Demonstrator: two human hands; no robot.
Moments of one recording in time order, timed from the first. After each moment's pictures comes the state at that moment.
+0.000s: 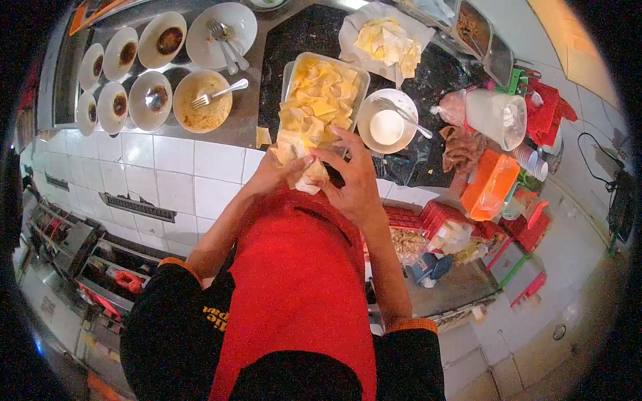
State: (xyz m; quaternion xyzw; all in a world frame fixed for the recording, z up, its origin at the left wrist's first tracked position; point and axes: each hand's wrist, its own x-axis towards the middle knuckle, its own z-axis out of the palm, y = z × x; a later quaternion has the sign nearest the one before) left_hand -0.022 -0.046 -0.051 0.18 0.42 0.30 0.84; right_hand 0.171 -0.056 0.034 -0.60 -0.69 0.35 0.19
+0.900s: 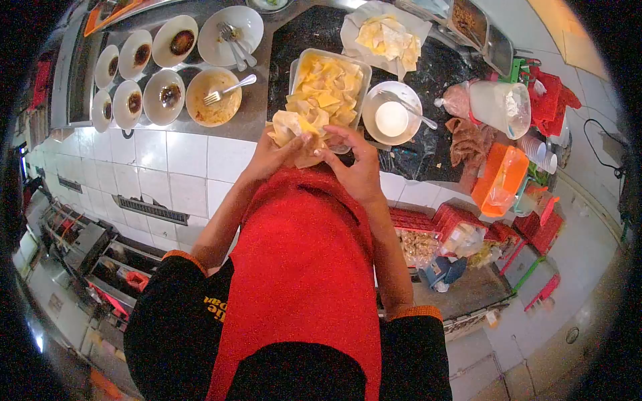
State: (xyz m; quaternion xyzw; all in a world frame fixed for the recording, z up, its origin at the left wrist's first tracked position) left_hand -0.034 -0.040 -0.059 0.38 0.51 0.27 0.72; right_hand 0.164 -0.069 0.015 -0.63 -0.51 0.49 0.34
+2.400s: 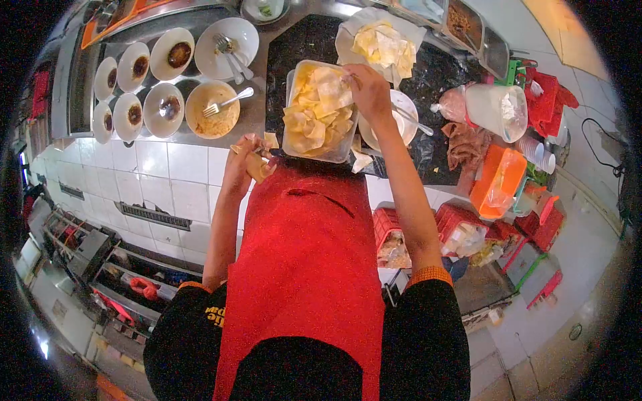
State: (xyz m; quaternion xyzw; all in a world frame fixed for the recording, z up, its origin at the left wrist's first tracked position) left_hand -0.091 -0.037 -0.057 0.07 0.46 0.39 0.79; right_hand 0.229 0.072 -0.081 -0.62 -0.69 0.26 0.28
